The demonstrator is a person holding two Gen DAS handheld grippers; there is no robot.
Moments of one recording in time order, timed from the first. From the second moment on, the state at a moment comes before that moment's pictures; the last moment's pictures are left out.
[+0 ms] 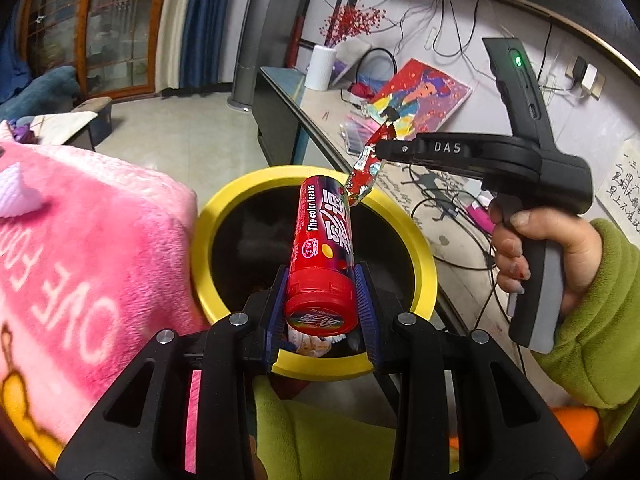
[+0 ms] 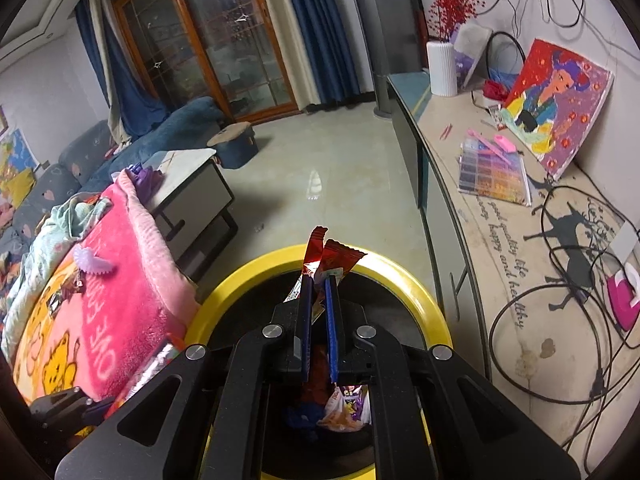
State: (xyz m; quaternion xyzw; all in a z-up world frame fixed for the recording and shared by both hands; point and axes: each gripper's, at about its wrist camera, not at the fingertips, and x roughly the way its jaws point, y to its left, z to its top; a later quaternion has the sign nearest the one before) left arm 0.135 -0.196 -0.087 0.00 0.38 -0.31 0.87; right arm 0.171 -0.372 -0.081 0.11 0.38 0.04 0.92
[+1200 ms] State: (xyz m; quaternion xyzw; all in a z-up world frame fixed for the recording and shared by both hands) left arm 0.151 -0.162 -0.078 -0.03 0.37 -0.25 0.89; right arm 0.166 -0.358 -0.072 0.13 0.36 0.06 0.92
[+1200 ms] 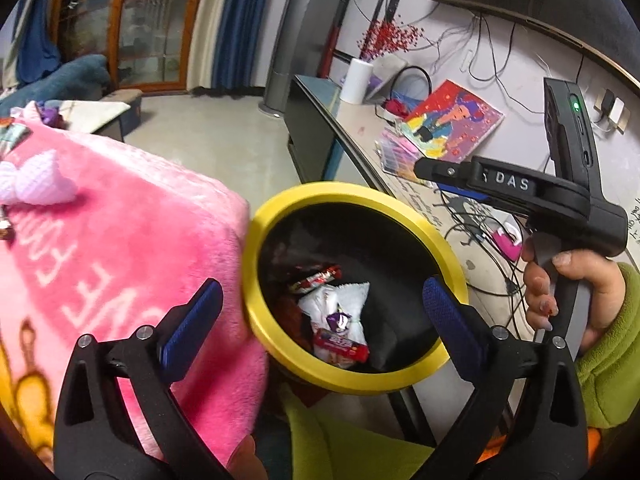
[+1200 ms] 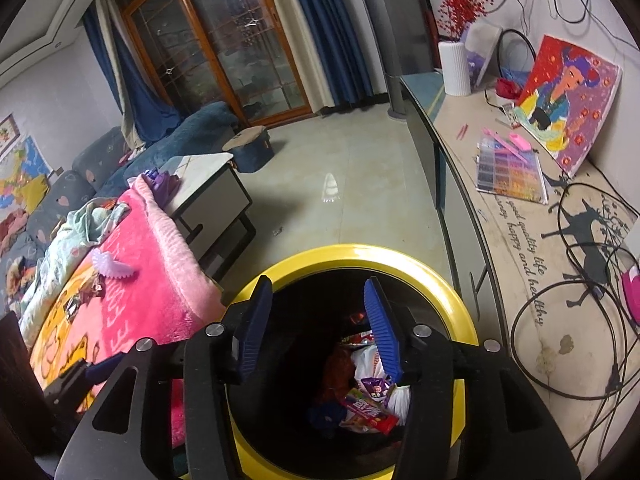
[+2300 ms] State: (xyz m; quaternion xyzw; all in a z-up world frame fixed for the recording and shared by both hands) left arm 0.133 -0.055 -0.035 -0.09 0.29 -0.13 0.94; right arm 0.128 -0.263 -0.033 0.05 0.29 0.14 0.95
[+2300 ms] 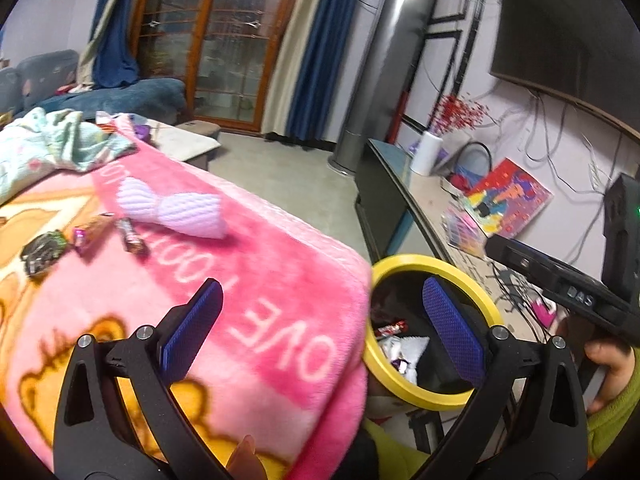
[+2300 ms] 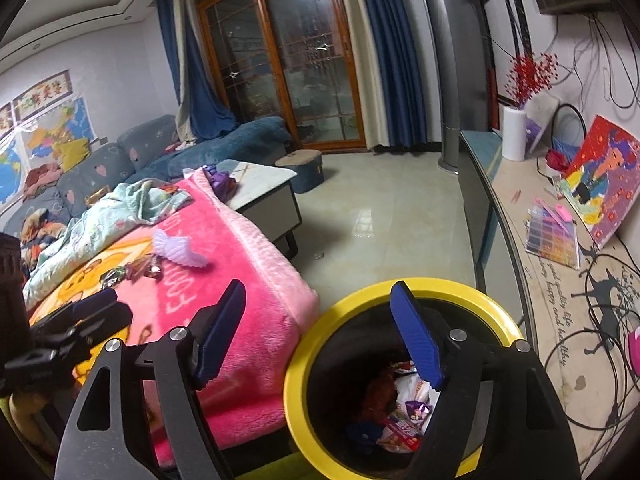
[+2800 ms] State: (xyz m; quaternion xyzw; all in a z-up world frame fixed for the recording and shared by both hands) left arm 0.124 0.011 -0.025 -0.09 0.25 -0.04 0.96; right arm 0.123 -0.200 -0.024 0.01 0.29 0.20 0.94
